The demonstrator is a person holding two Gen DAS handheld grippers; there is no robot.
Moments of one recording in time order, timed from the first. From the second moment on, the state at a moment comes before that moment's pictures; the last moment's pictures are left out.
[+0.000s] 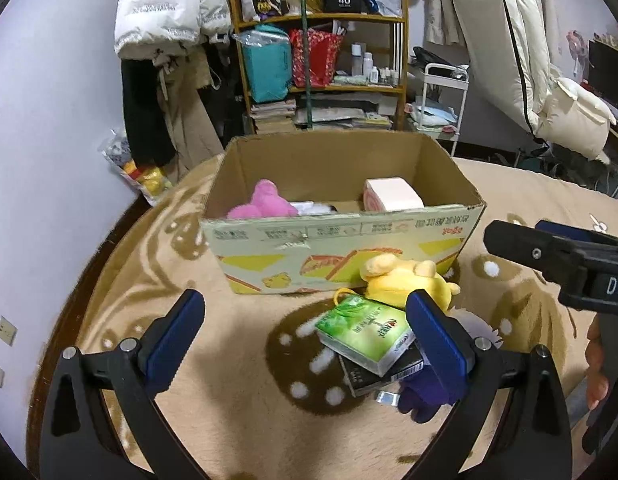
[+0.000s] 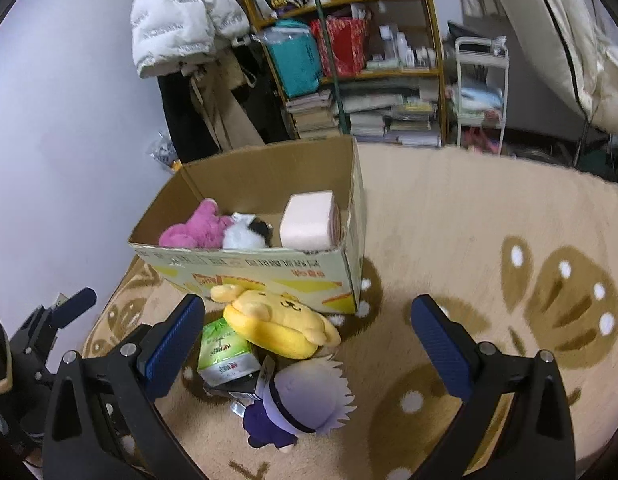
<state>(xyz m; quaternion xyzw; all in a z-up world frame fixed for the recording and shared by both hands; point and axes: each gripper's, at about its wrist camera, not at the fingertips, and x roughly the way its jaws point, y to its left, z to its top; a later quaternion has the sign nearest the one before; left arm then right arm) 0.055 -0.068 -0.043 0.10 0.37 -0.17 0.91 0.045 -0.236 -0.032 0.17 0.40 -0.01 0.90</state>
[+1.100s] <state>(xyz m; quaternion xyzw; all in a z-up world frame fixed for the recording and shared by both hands) 0.093 -0.098 -0.108 0.06 0.47 -0.24 0.85 0.100 -0.239 -0.087 0.20 0.50 0.00 0.84</state>
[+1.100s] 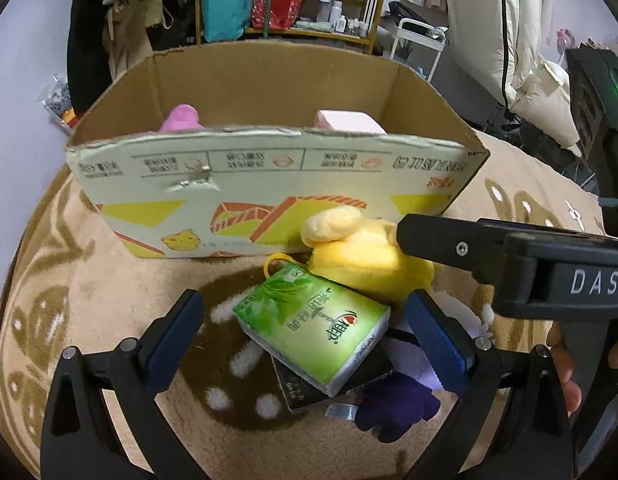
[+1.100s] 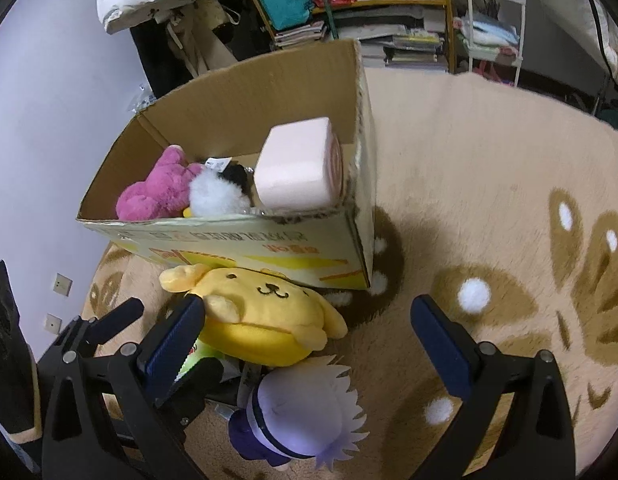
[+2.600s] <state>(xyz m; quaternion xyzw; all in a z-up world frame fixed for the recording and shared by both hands) 0.096 -0.082 -0.126 0.02 0.52 -0.24 0.82 0.114 -0.213 -0.113 0.21 0.52 0.06 0.82</state>
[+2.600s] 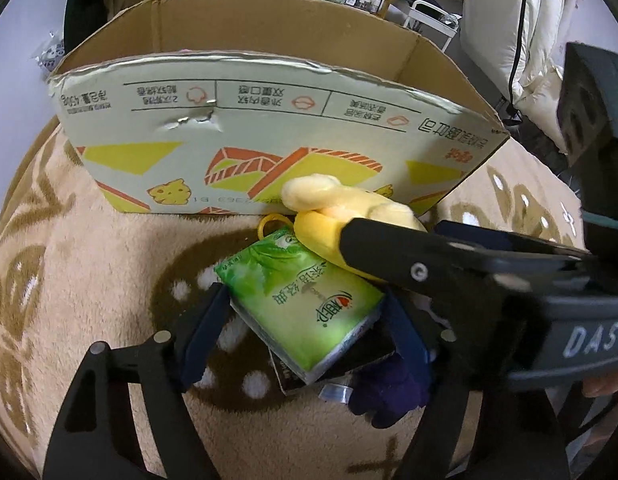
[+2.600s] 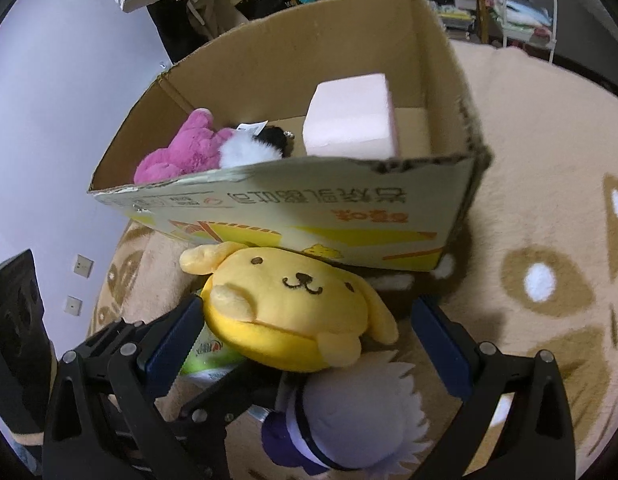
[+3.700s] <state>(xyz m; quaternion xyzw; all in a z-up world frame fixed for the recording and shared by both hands) 0.084 -0.050 -0.086 0.04 0.47 -0.19 0.86 0.087 -0.207 -0.079 0.18 0.47 0.04 0.86</state>
